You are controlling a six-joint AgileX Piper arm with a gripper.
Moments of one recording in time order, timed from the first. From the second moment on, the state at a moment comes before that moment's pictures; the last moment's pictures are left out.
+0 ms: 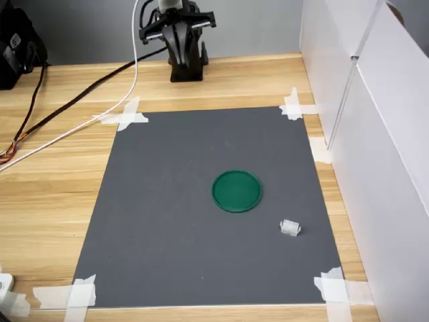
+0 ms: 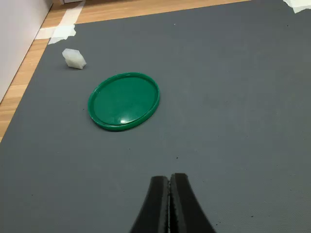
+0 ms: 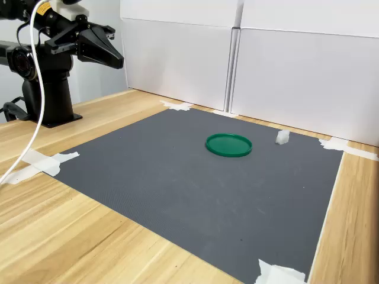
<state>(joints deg) 9.7 1.7 -7.1 0.3 24.1 8.0</state>
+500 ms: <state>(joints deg) 9.7 1.7 -7.1 0.0 24.1 8.0</state>
